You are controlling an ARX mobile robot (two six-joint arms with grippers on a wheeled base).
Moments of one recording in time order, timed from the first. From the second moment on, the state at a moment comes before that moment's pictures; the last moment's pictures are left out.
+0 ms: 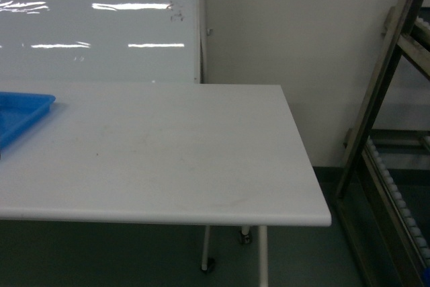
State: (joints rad) left arm -0.16 0.94 0.19 0.60 -0.12 0.09; right arm 0.19 0.87 0.01 0.58 0.08 -0.01
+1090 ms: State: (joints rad) left arm -0.16 0.94 0.19 0.60 -0.12 0.09; right arm 0.19 0.87 0.01 0.58 0.08 -0.01
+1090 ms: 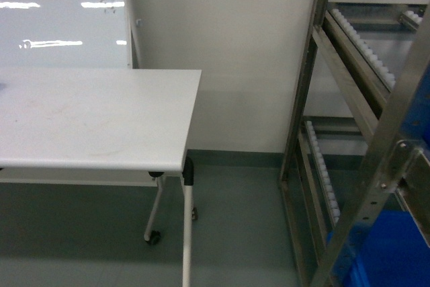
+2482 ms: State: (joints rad) left arm -0.16 0.94 0.19 0.60 -0.12 0.09; right arm 0.19 0.87 0.01 0.58 0.08 -0.01
